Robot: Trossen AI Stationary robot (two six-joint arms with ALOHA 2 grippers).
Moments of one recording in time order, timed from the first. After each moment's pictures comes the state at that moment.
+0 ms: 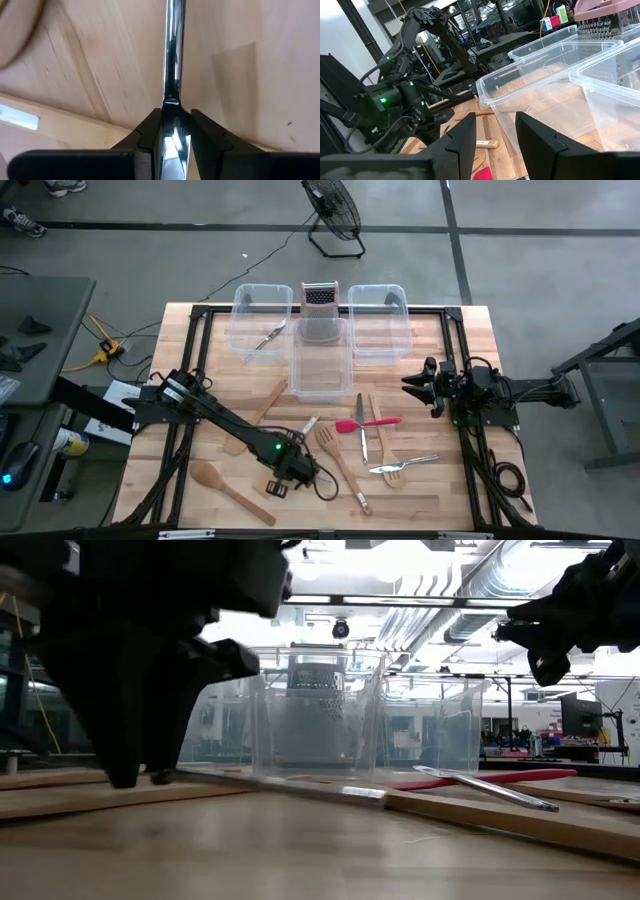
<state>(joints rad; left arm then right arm) -0.50 1.99 1.44 -0.80 -0.04 -0.19 0.04 0.01 0.01 0.04 0.12 0.41</state>
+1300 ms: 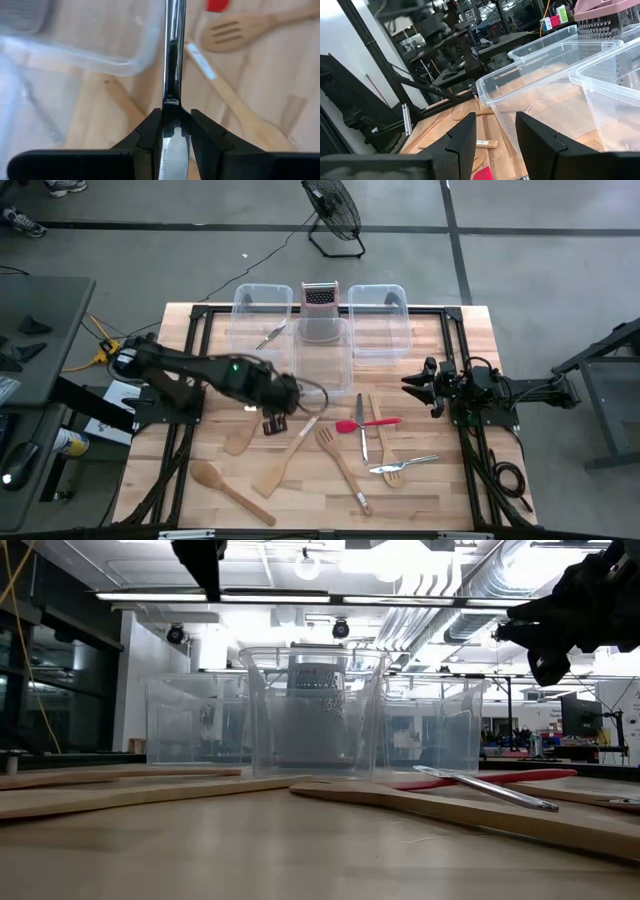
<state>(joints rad) -0.22 1.56 1.58 -1.27 -0.25 -0.48 0.04 0.01 0.01 0.04 0.12 0.41</state>
